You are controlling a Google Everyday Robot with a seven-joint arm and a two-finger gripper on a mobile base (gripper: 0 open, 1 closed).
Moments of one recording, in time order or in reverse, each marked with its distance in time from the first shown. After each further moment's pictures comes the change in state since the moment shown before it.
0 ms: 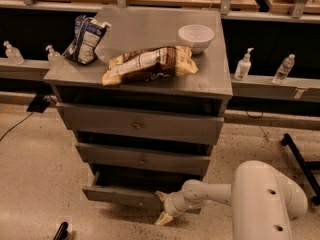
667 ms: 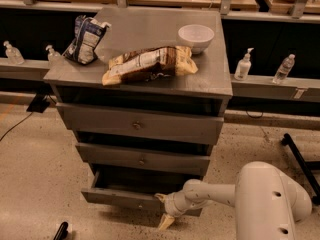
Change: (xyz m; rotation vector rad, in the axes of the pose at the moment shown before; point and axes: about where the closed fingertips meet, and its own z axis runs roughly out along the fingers) arm -0.006 0.004 -0.008 -0.012 -0.020 -0.027
